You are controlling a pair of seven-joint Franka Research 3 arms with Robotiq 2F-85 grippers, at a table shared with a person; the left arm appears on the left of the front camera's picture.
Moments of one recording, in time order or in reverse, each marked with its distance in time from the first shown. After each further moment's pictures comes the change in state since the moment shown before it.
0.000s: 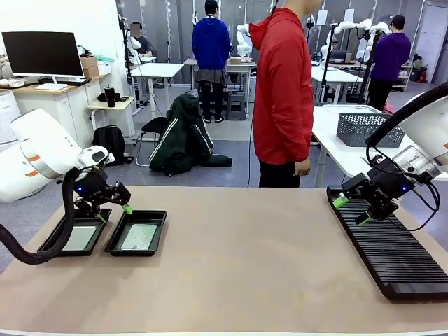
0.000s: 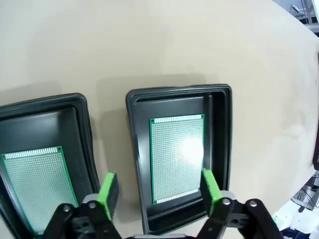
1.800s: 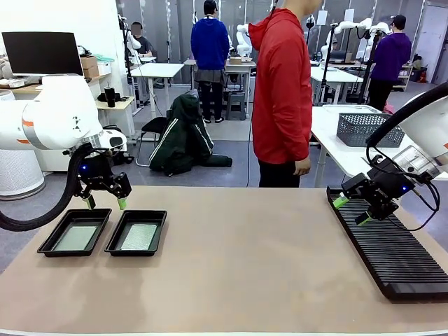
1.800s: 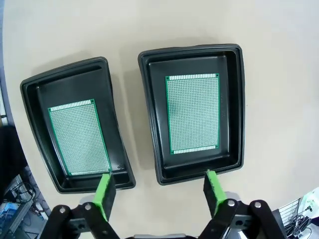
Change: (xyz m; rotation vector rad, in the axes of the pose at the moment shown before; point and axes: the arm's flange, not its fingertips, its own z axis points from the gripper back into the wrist) left arm -0.005 -0.066 0.044 0.320 0.152 -0.088; right arm 0.000 0.000 0.000 0.000 0.000 0.000
